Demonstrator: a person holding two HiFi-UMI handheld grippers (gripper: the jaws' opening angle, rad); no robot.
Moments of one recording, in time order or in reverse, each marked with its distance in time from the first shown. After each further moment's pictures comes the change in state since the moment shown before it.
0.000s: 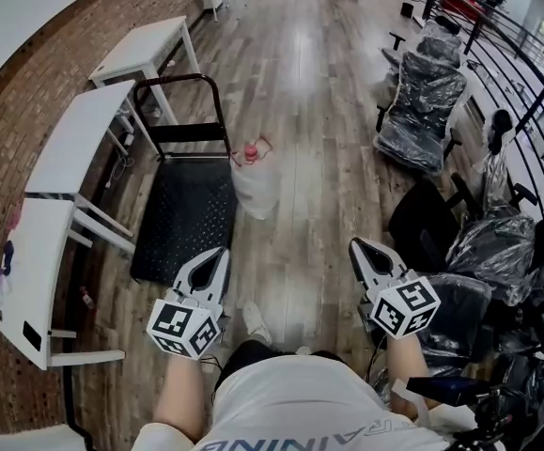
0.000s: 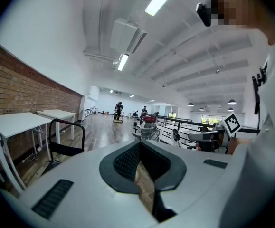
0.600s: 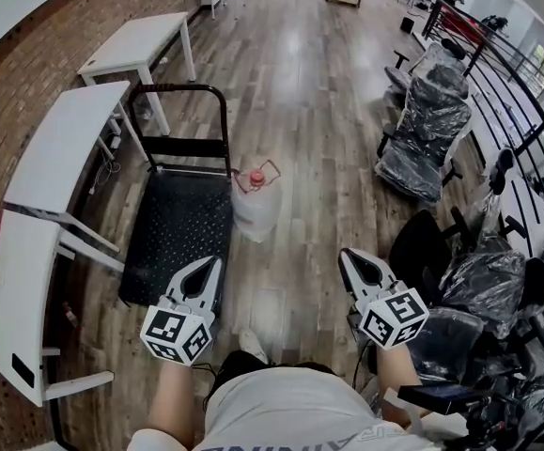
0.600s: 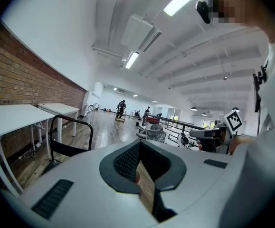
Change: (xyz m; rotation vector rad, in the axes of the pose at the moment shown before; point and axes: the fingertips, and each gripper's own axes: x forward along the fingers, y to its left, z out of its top) left arm 0.057 0.154 0.012 -0.082 0.005 -0.002; right arm 0.161 0.024 0.030 -0.061 0.047 -0.007
